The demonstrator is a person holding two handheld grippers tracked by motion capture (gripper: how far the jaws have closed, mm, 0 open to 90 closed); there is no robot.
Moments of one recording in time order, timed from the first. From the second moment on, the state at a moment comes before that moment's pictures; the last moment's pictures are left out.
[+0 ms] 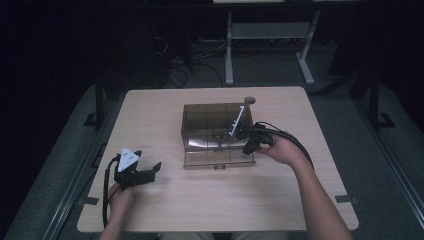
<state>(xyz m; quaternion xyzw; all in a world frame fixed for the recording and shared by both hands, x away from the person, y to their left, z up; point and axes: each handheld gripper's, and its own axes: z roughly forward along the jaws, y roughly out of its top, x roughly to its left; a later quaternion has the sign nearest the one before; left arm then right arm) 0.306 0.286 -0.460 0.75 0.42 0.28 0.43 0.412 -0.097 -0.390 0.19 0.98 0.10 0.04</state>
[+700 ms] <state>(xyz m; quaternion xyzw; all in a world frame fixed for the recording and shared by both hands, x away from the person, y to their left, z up) 0.306 0.286 -0.460 0.75 0.42 0.28 0.43 0.419 -0.092 -0.402 0.20 0.98 0.09 0.04</state>
